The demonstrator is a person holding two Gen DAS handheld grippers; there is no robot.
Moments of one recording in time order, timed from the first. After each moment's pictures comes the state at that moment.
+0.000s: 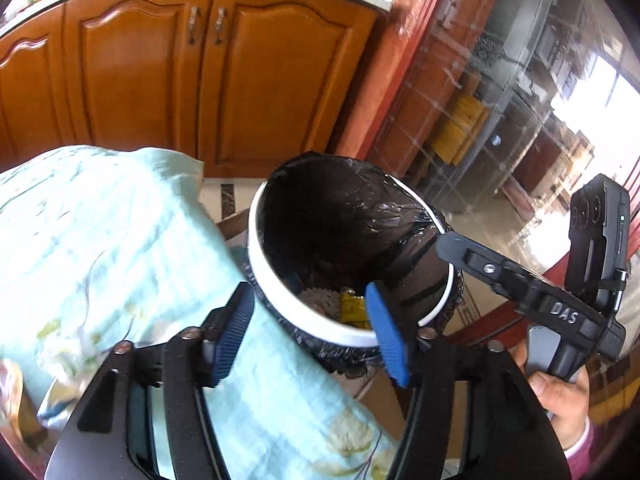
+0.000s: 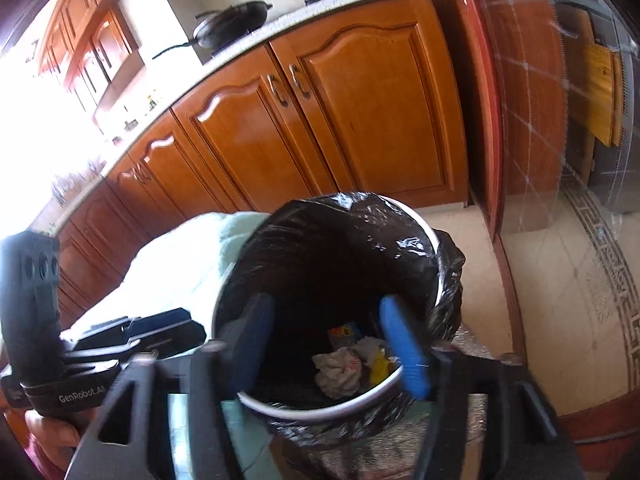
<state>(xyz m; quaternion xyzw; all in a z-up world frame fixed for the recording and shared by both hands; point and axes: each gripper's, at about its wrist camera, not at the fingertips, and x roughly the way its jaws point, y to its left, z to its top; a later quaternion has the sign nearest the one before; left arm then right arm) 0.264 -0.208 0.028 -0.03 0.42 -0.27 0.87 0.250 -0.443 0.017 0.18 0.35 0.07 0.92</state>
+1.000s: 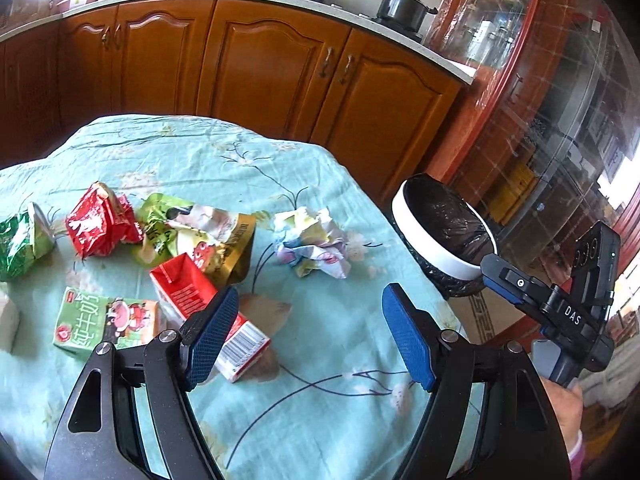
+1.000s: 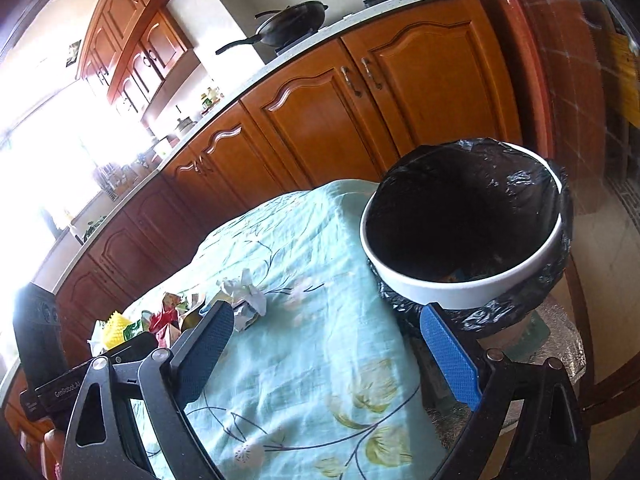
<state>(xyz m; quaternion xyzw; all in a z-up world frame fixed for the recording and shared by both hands) 0.164 -0.039 0.030 -0.11 0.38 -0.14 0.91 0.186 -0.343 0.019 0.20 0.33 0.15 0.91</state>
